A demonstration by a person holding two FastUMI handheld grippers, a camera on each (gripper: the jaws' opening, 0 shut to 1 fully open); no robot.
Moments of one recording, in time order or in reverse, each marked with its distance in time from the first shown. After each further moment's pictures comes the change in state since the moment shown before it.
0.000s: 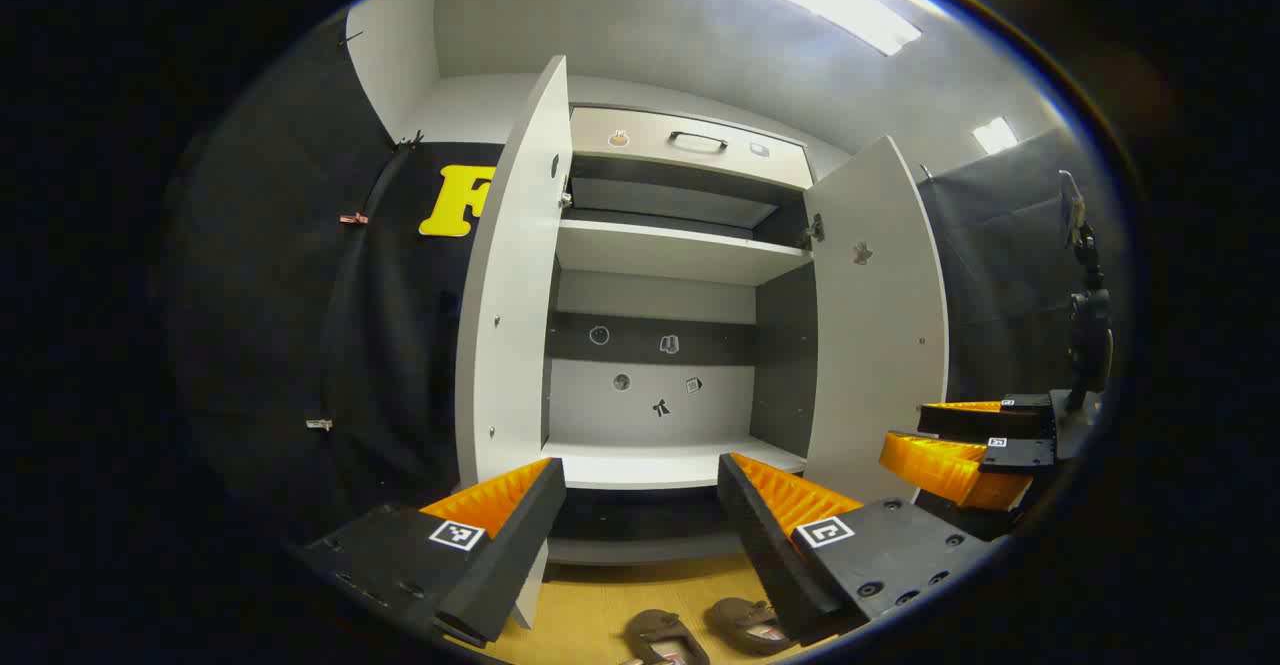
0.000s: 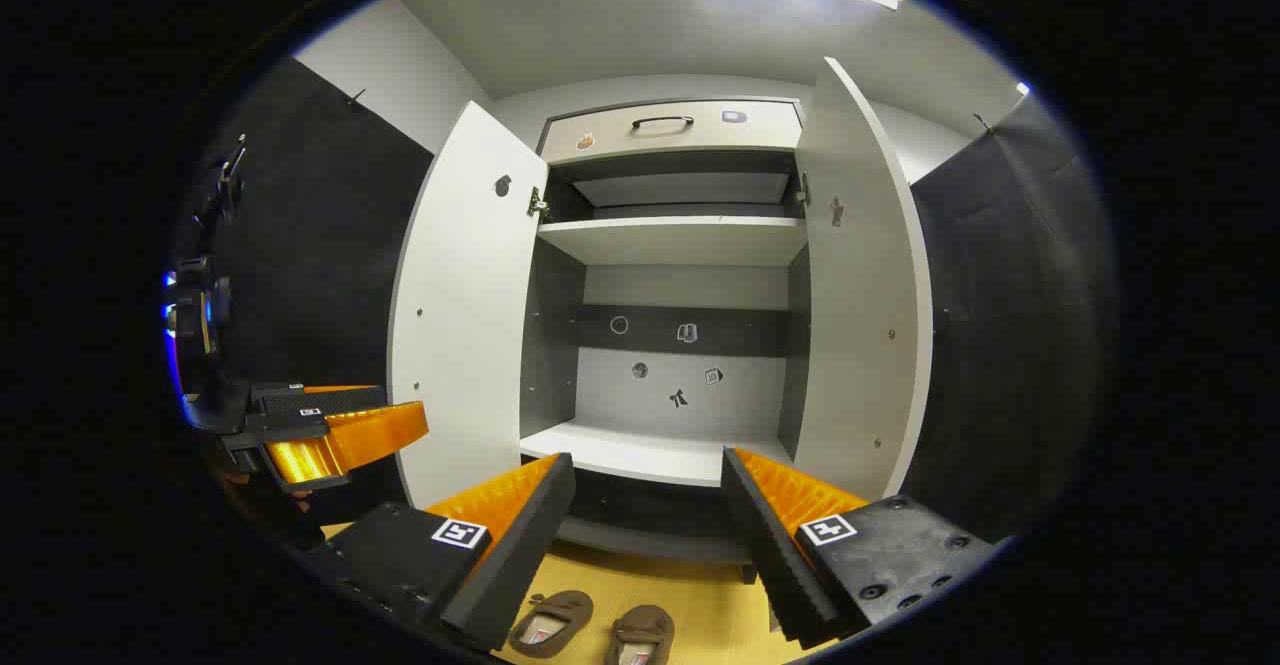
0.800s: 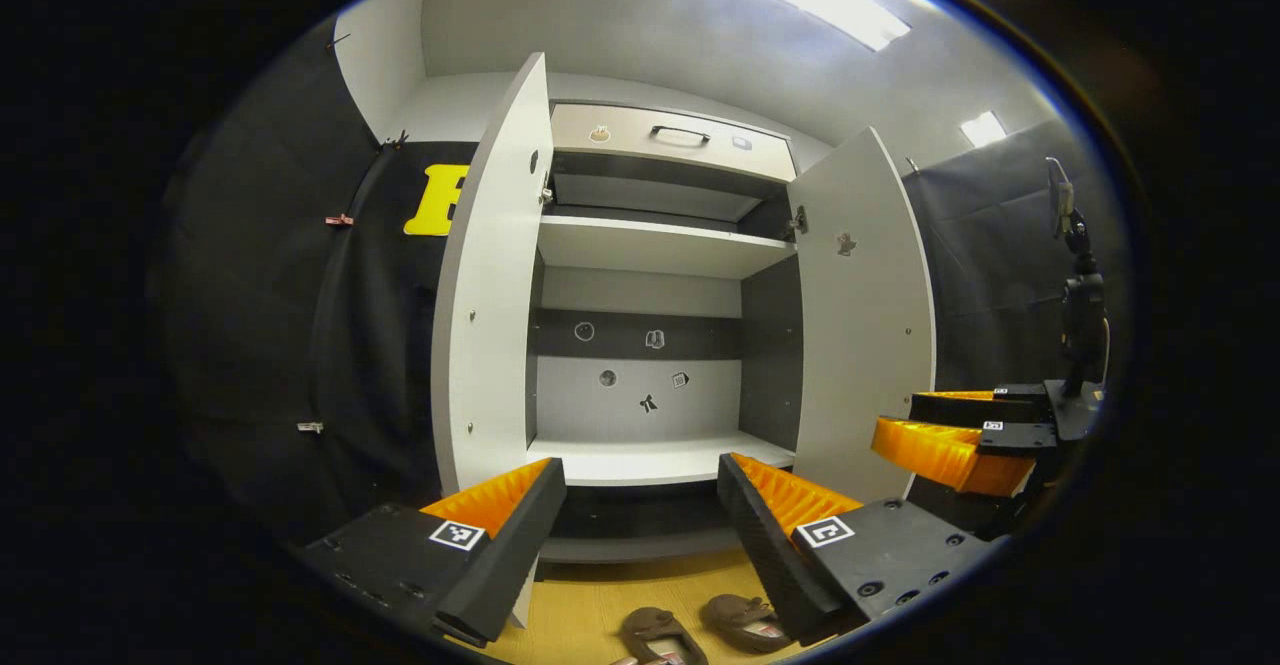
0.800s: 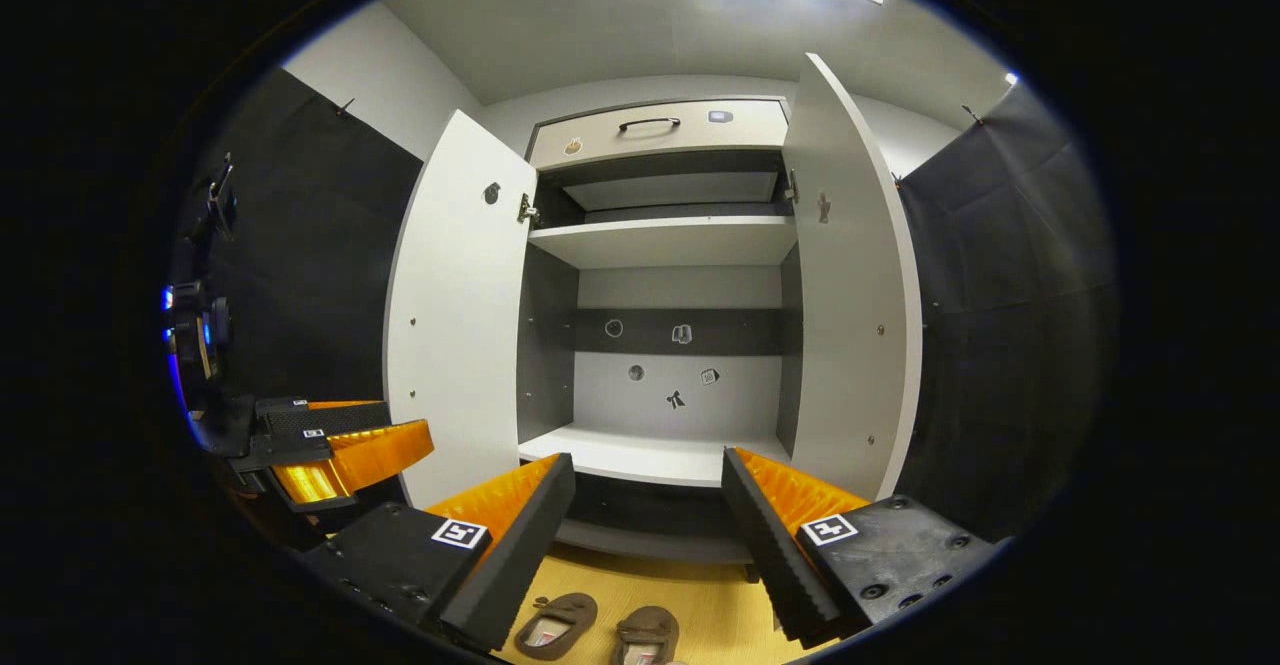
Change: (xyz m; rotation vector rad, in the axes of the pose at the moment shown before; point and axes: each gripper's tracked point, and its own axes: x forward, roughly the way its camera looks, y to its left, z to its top) left arm 0.004 -0.009 -0.006 0.007 0.011 -0.037; right arm 0.000 -0.004 -0.004 0.039 0.009 -0.012
